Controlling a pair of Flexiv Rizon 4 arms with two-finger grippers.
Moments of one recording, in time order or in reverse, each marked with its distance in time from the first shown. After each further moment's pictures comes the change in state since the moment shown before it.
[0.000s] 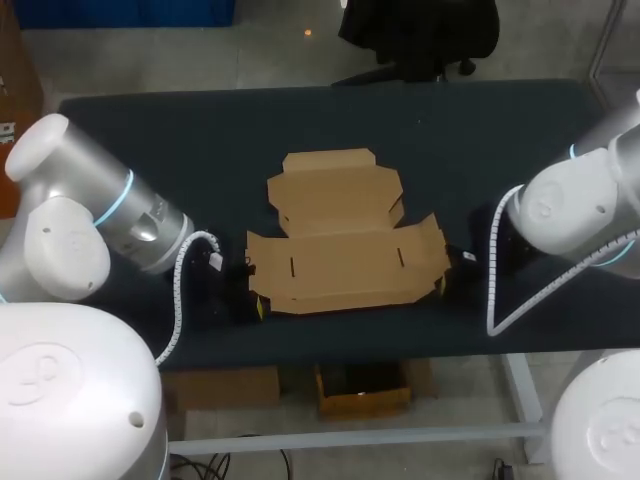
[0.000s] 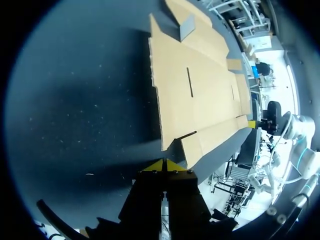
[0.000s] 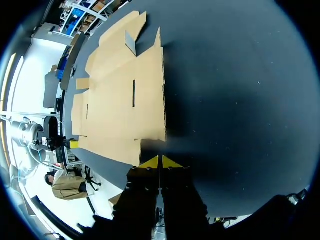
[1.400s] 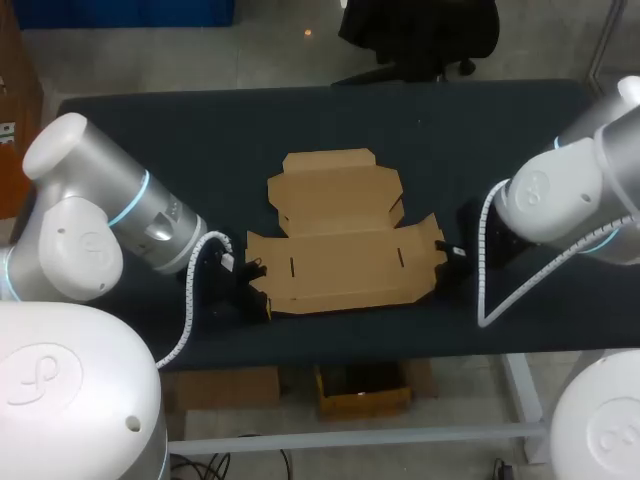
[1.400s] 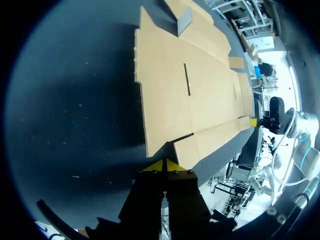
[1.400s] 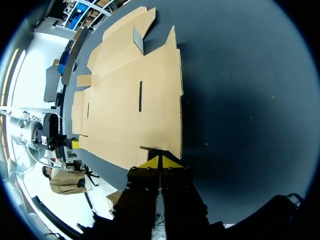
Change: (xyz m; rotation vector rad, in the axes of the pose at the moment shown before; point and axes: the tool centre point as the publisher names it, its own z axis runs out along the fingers) left arm 0.009 -0.001 0.012 -0.009 -0.016 -0.016; right arm 0.009 0.011 0.011 0.035 0.002 -0.041
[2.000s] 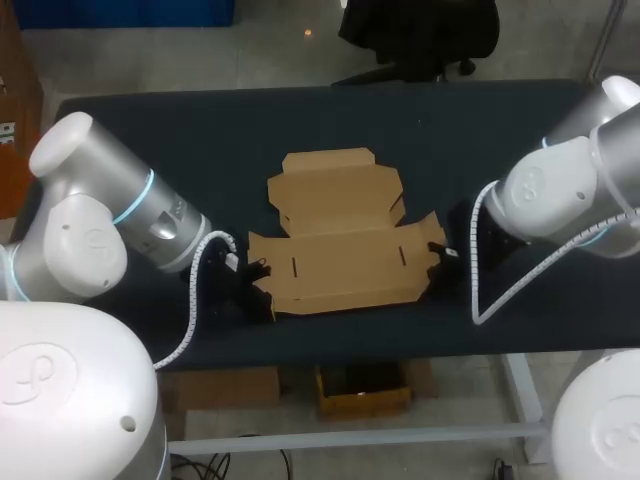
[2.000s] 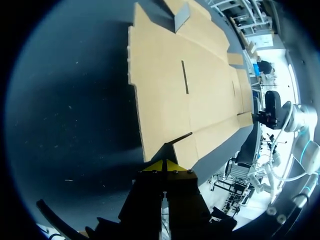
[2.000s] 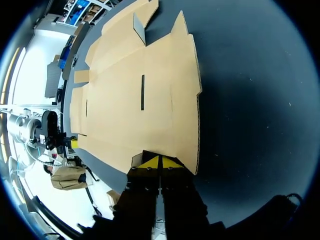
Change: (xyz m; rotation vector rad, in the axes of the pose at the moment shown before) left arm 0.005 0.000 0.005 -0.022 0.014 0.016; right arm 0.003 0.003 0.015 0.048 0.017 -0.017
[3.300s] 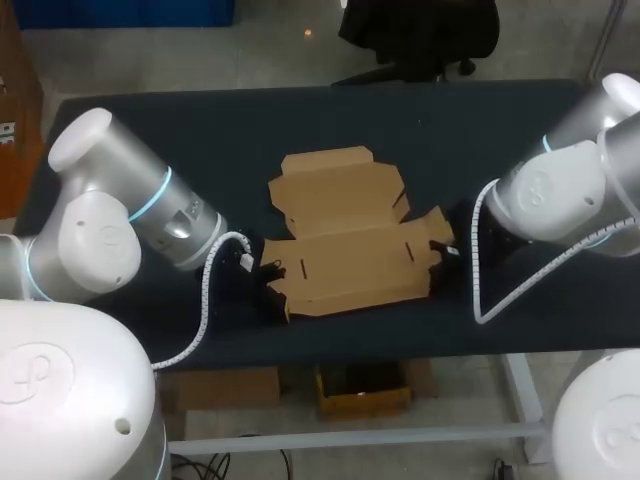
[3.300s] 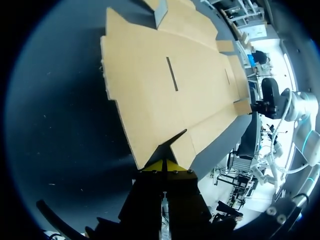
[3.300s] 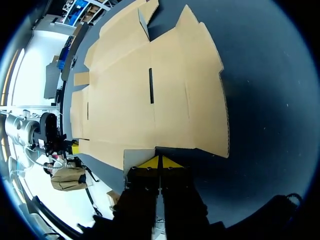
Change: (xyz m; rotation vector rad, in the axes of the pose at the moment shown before) left arm 0.020 0.003 0.011 -0.025 0.005 0.076; right arm -0.002 0.001 -0.003 -0.002 -0.008 0.011
